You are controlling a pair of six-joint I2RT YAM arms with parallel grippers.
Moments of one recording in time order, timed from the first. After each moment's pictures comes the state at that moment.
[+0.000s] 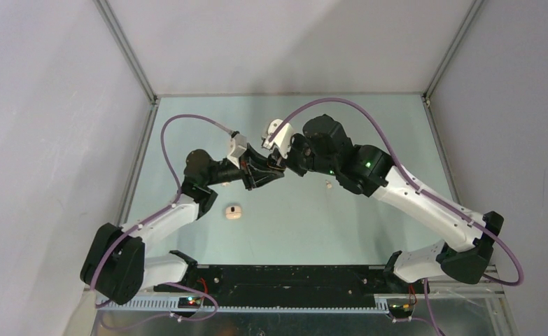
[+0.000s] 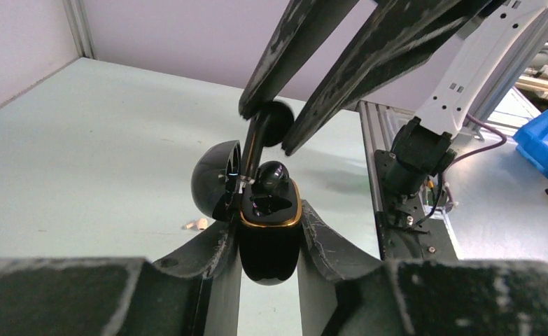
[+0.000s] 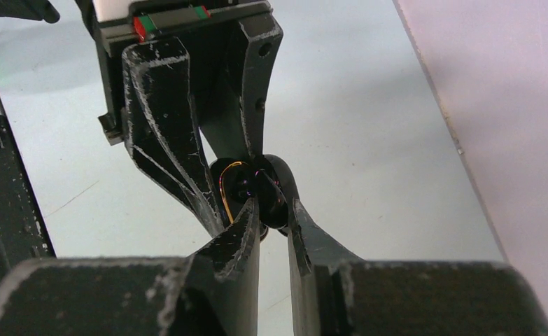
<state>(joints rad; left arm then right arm) -0.47 1.21 0.60 0.84 0.95 -0.34 0.97 1.37 1.53 -0.60 -0.02 -0.39</state>
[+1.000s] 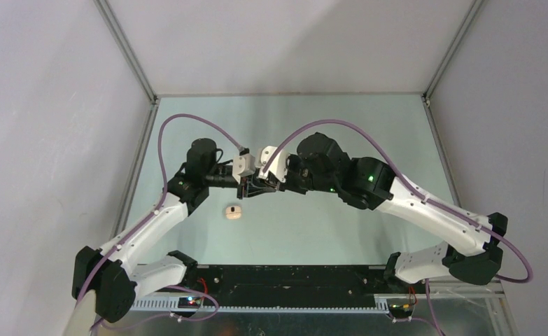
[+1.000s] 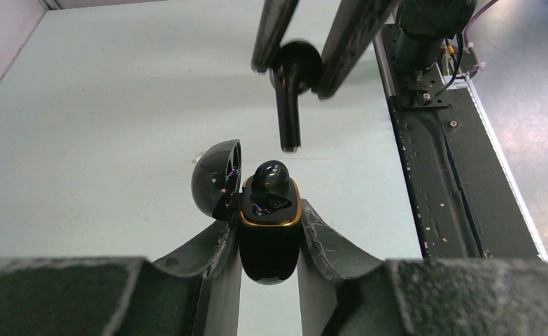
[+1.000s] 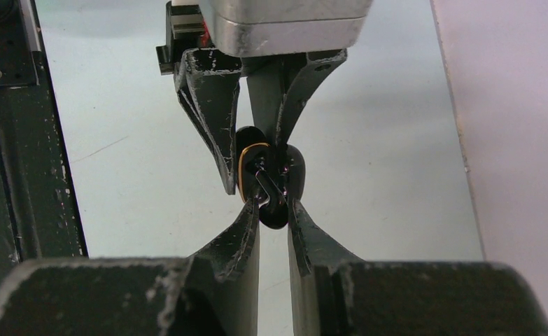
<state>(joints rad) -0.47 1.08 0.77 -0.03 1.05 0.39 1.10 1.33 1.53 -0.72 0.01 -0.48</state>
